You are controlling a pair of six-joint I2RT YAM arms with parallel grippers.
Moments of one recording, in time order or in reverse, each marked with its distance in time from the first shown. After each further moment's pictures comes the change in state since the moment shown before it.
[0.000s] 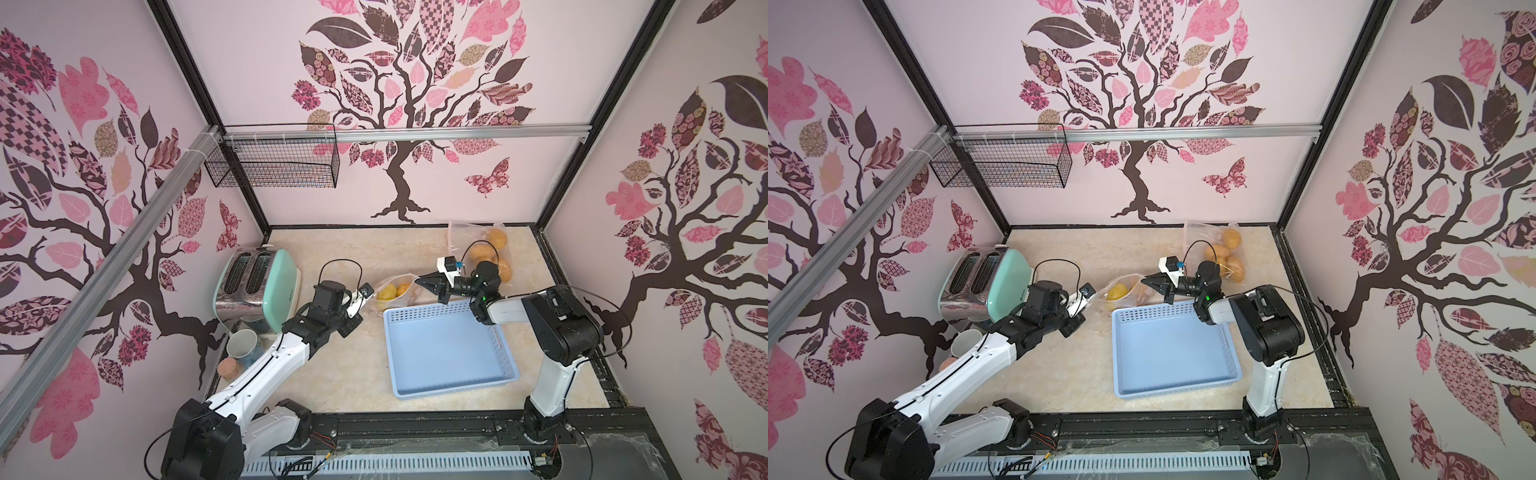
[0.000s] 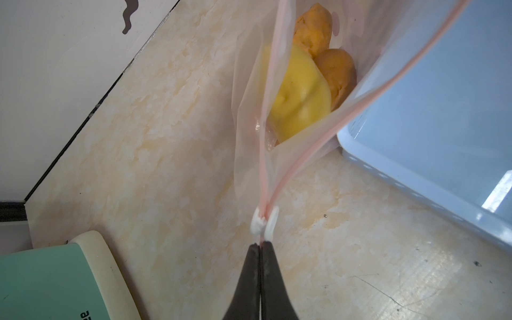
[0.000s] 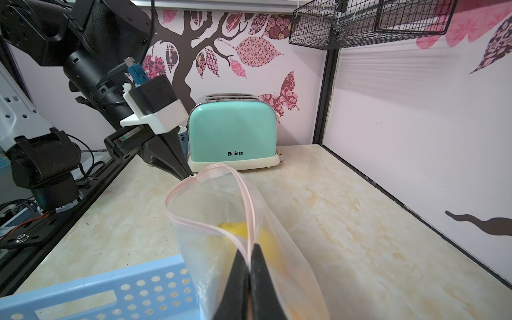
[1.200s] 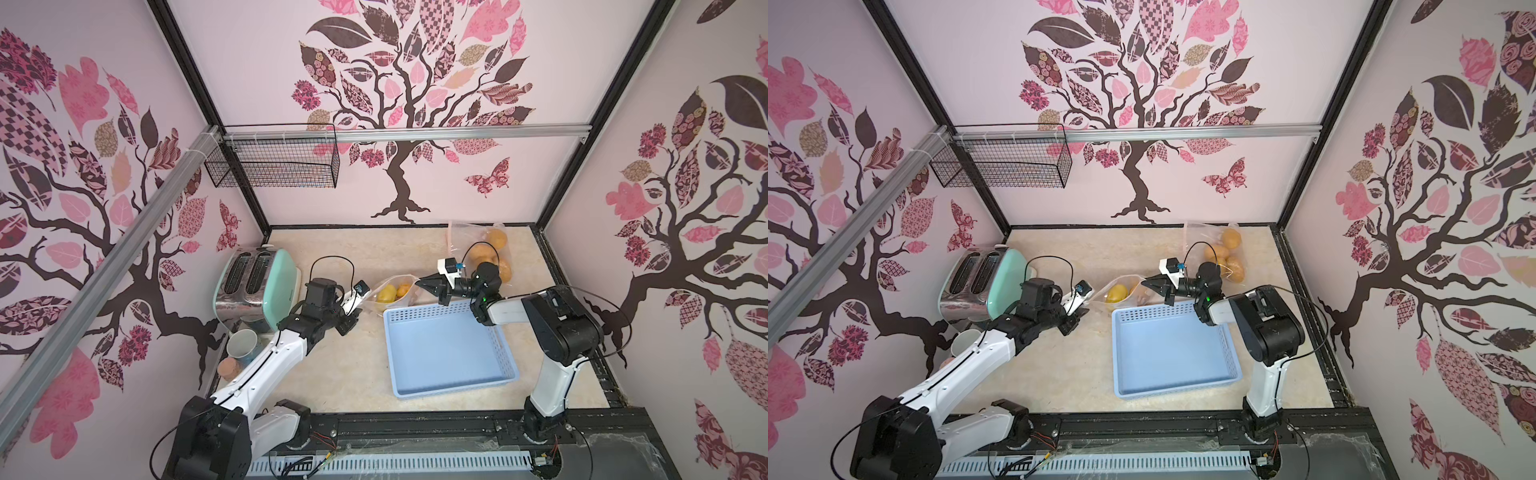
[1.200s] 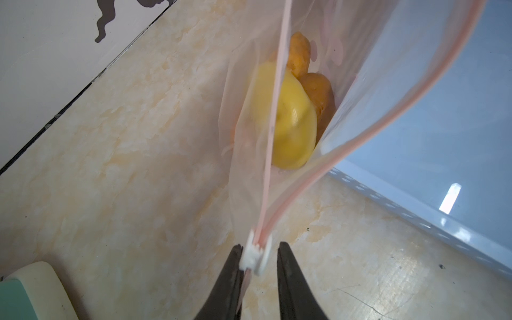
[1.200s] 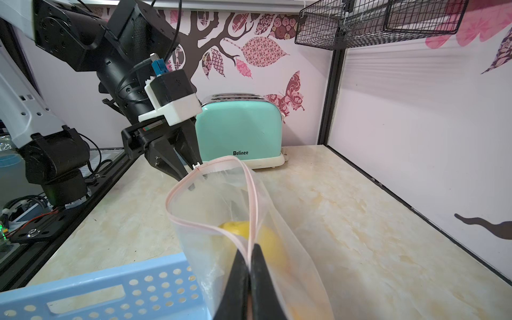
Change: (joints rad) left arm 0.098 0.026 -0.014 0.048 0.224 0.009; right arm -0.001 0.000 -0.010 0.015 -0.026 0.005
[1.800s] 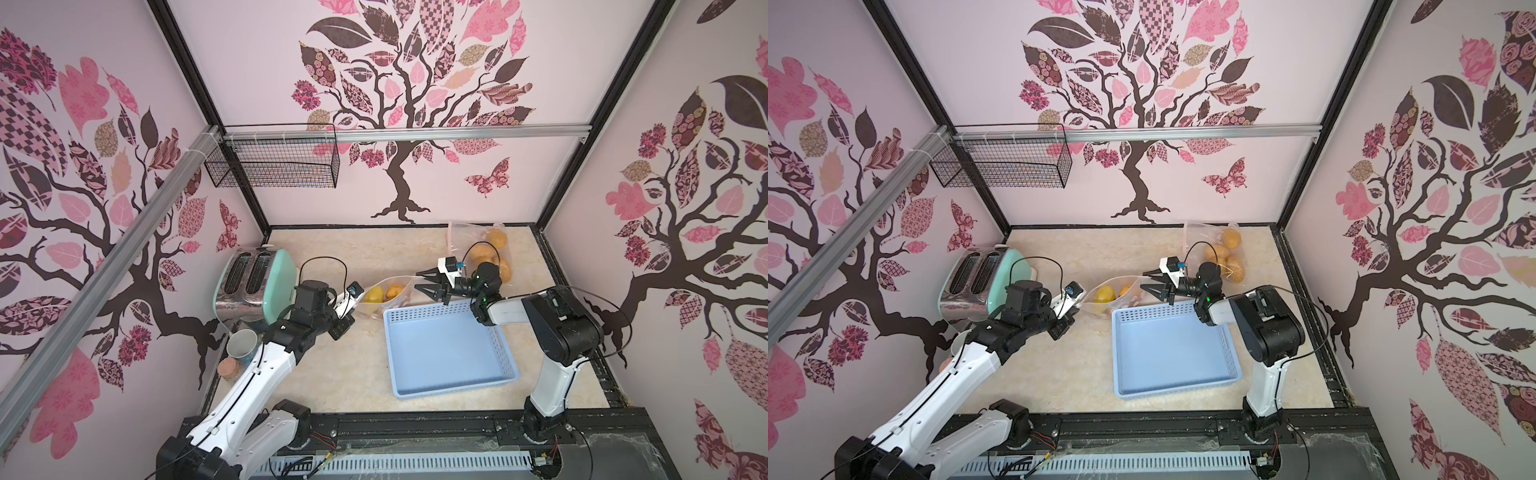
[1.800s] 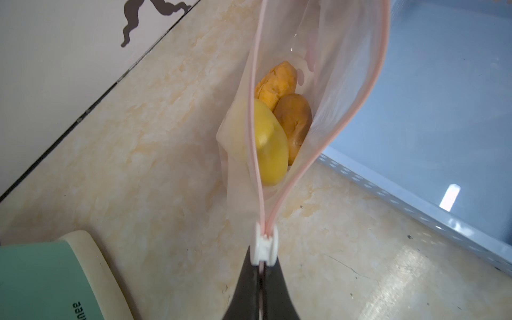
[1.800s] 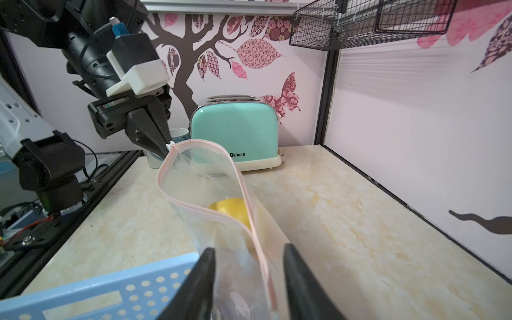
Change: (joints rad) left arm -0.003 -0.163 0.104 -0.282 -0.056 -0.024; right arm 0.000 -0.005 -0.002 0.010 0.033 0.019
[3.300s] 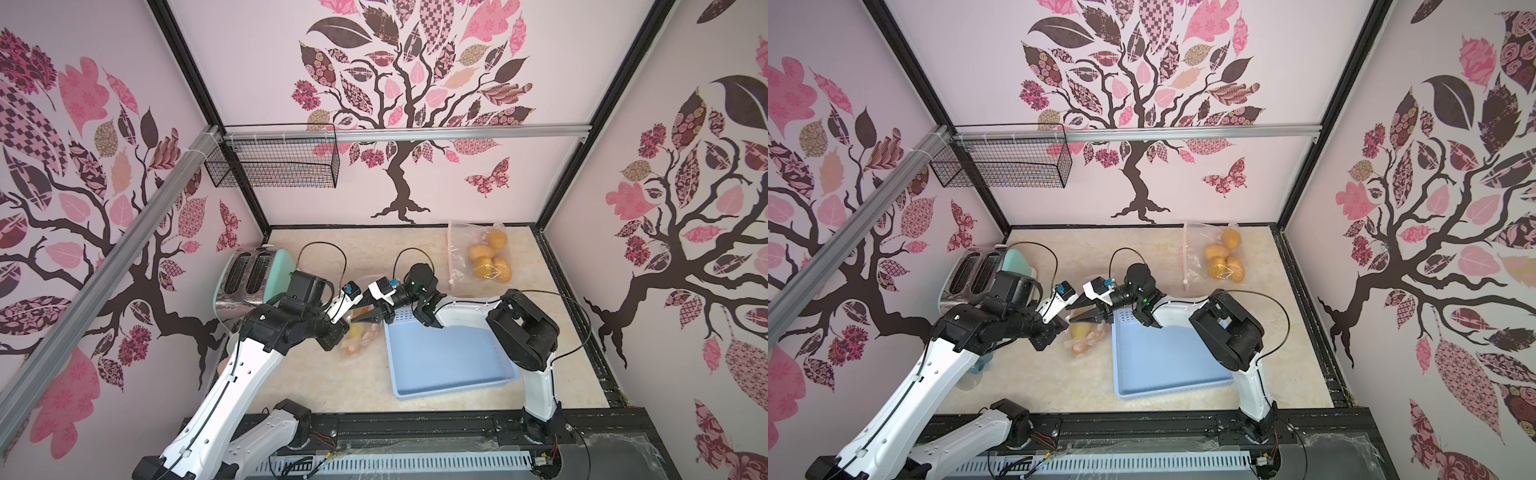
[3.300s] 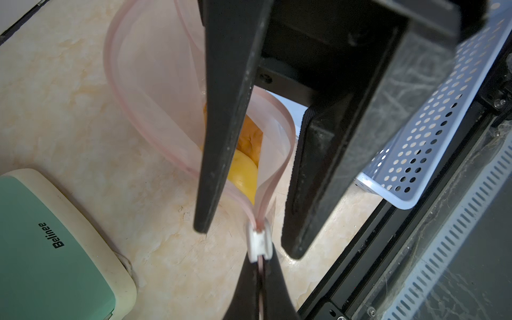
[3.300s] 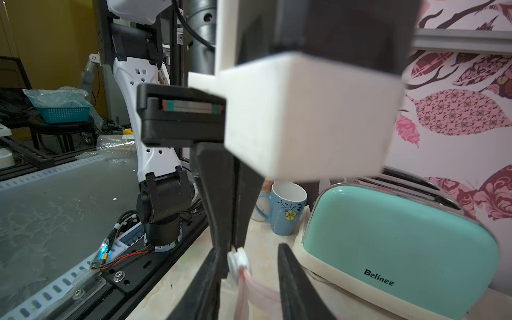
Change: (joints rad) left arm -0.069 0.012 0.323 -0.554 0.036 -0.106; right arm 0.477 0.148 0.422 -0.208 -0.121 -0.078
